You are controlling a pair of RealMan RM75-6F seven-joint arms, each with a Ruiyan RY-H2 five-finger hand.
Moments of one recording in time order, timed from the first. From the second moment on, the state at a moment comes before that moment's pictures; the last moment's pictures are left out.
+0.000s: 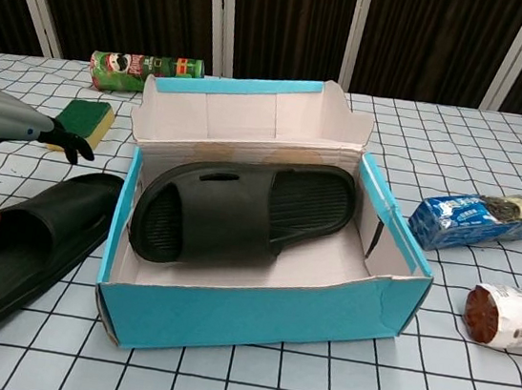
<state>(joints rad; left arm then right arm) -0.82 -1.17 -0.03 -1.78 0.71 0.75 0.77 0.08 -1.01 0.04 -1.75 -1.34 1.31 0.00</state>
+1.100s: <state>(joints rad) -1.08 -1.23 0.15 -1.79 0.51 0.84 0.86 0.08 -1.00 0.04 -1.76 -1.33 1.30 0.01</state>
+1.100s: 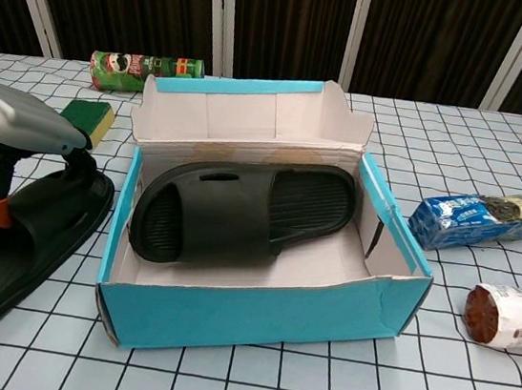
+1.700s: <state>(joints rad) -1.07 -1.01 0.18 -2.00 0.67 1.00 0.87 0.08 -0.99 0.04 -1.76 -1.32 1.30 0.01</state>
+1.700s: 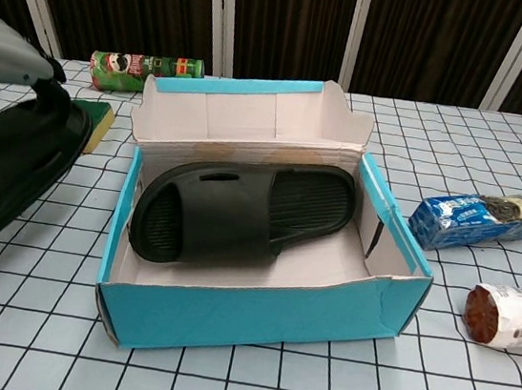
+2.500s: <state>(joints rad) -1.12 -0.99 0.00 -2.13 1.30 1.05 1.19 0.07 -0.98 0.04 -1.76 -1.33 1.30 0.06</state>
